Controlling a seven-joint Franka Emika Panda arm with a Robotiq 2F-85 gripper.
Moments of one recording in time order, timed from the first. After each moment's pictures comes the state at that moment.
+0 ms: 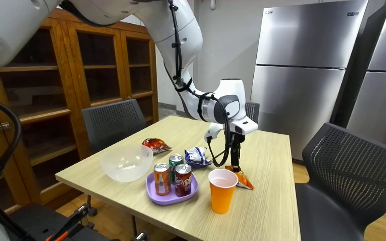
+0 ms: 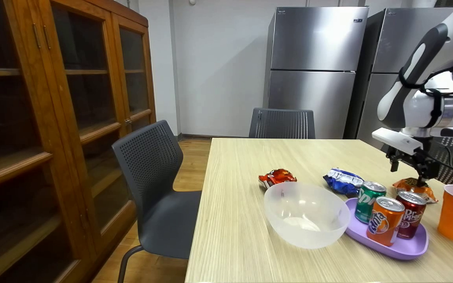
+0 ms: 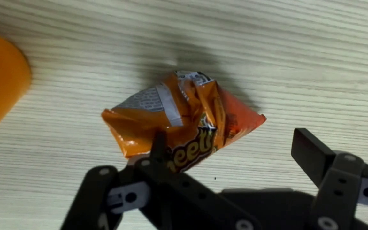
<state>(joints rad) -0.10 0.75 -0.30 -1.82 0.12 2.67 0.98</state>
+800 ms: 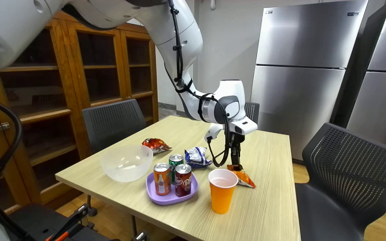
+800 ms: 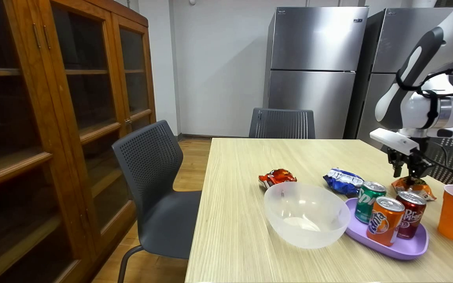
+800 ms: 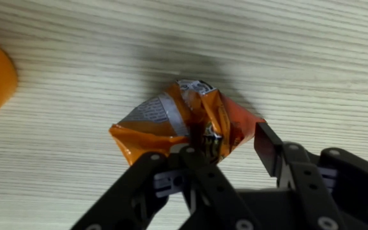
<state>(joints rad) -0.10 0.77 -0.30 -1.79 0.12 2.67 0.99</state>
